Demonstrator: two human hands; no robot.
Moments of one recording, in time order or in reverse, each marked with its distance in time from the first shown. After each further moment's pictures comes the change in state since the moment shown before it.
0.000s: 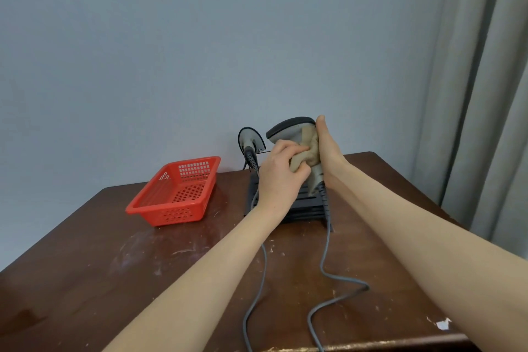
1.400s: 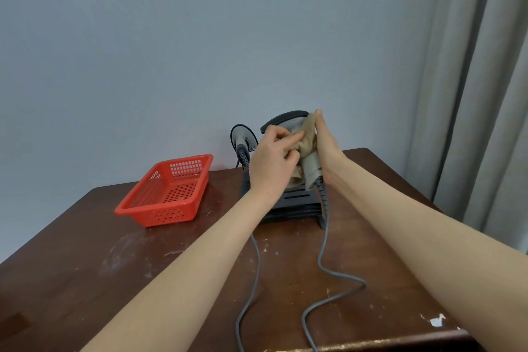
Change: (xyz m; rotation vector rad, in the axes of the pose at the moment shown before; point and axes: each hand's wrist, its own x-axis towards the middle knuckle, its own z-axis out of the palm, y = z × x) left_hand 0.019 -0.006 0.003 0.116 -0.018 0.074; right_hand 0.012 0.000 -0.010 -0.021 0.009 0.017
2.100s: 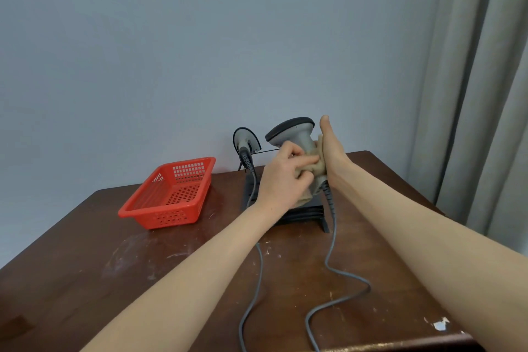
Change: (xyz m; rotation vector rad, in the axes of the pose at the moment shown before) left_hand -0.018 -0.002 0.005 -0.061 -0.115 0.105; right_hand 0.004 0.002 -0.004 -0.014 0.016 0.072
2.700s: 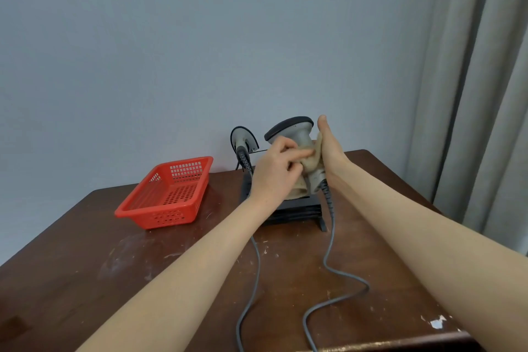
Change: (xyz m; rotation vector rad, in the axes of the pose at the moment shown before) left_hand 0.010 -0.009 -0.002 -0.018 0.029 0.008; right_hand 0.002 0.001 -0.004 -0.059 -0.011 -0.022
